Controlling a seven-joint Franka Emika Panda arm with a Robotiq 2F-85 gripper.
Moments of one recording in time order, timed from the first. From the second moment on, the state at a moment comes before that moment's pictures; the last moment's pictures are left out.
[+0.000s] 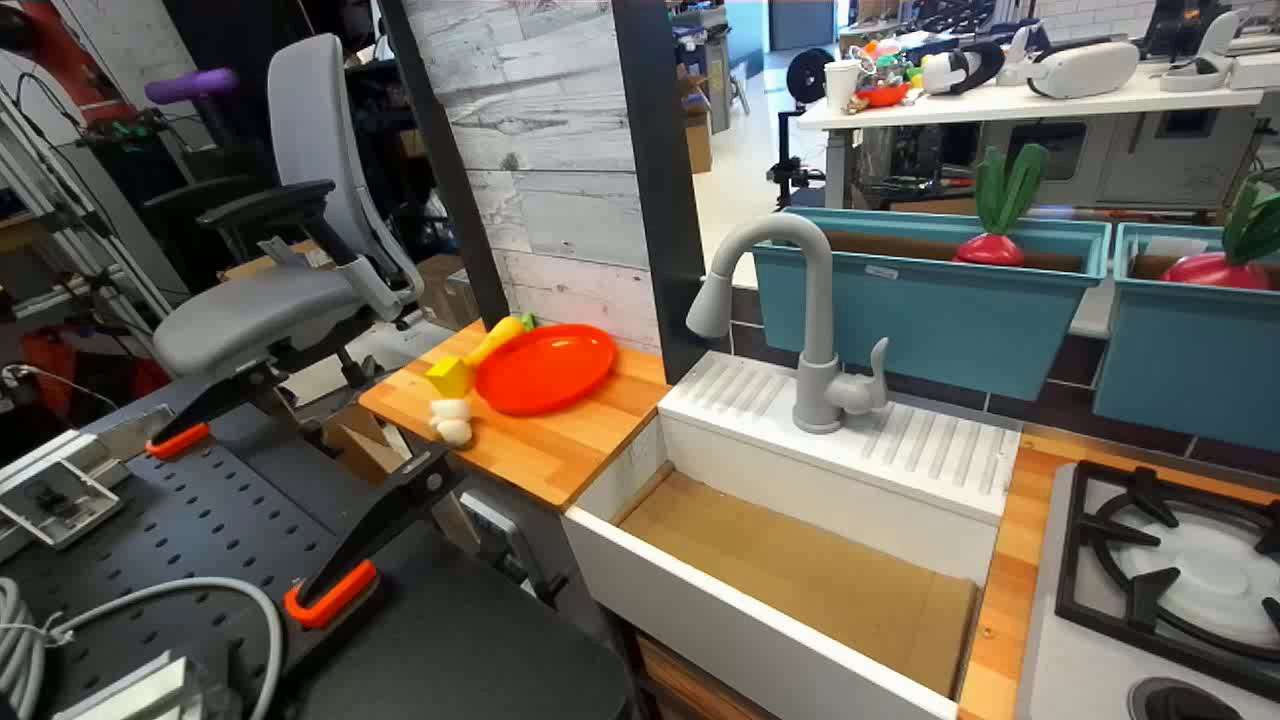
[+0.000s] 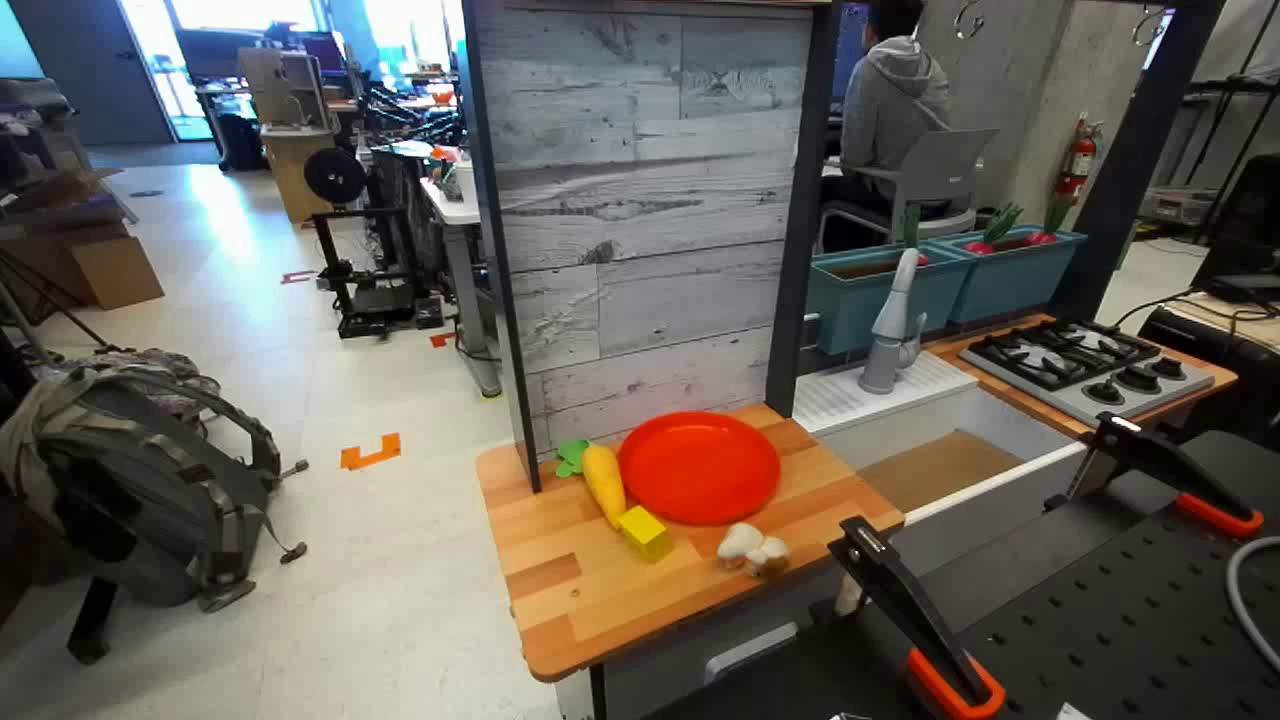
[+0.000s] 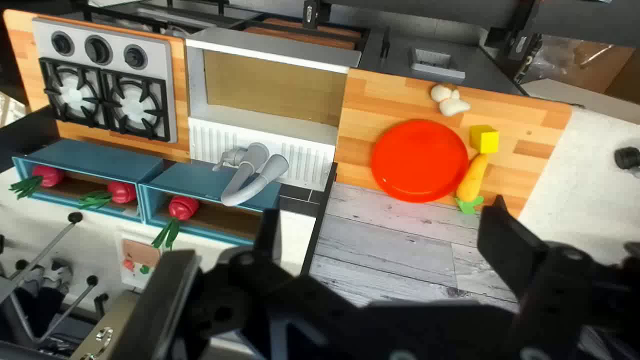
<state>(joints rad) -0.01 -0.79 0.08 -2.60 -0.15 2.03 -0.08</state>
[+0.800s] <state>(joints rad) 0.01 -0.74 0.08 -2.60 -0.14 2.07 -0.03</state>
